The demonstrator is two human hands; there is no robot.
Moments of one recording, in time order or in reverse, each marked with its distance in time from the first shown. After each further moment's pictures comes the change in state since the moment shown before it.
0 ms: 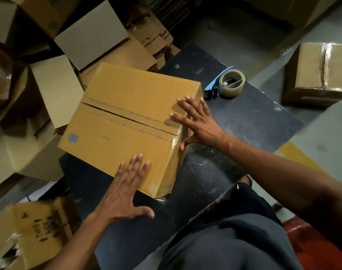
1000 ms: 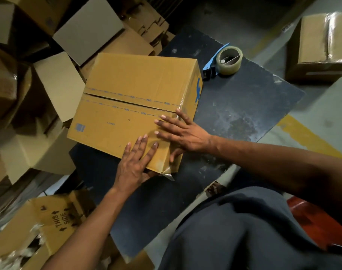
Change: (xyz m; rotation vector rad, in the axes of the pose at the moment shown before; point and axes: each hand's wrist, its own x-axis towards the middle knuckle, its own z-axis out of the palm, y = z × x) left_hand 0.006 -0.014 0.031 0.211 0.225 0.047; right_hand -0.031 -0.082 0.030 -0.083 0.086 -0.285
